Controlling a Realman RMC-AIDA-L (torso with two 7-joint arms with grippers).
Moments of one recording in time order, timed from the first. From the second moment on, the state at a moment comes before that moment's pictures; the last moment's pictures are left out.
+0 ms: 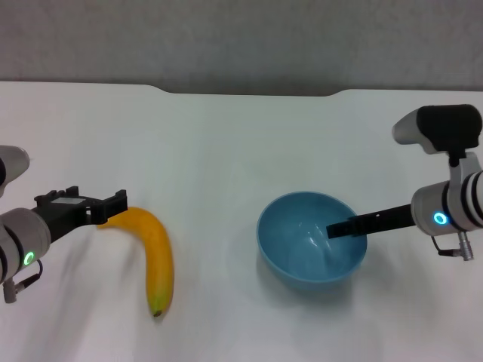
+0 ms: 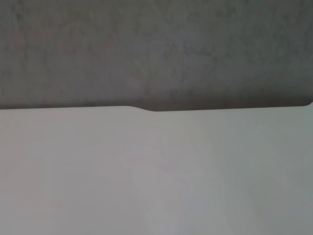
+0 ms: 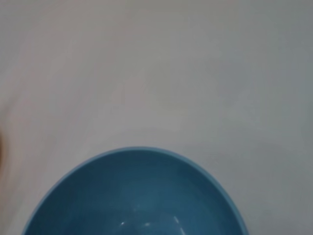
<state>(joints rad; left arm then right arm) -0.13 -2.04 -1.45 -1.25 2.40 -0.34 0.35 0.73 2.01 1.74 0.63 -2.20 0.84 -0.60</state>
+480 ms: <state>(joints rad) -0.13 -2.04 -1.46 -1.25 2.40 -0.34 0.35 0.76 2.01 1.68 0.59 -2.19 0.82 -0.60</state>
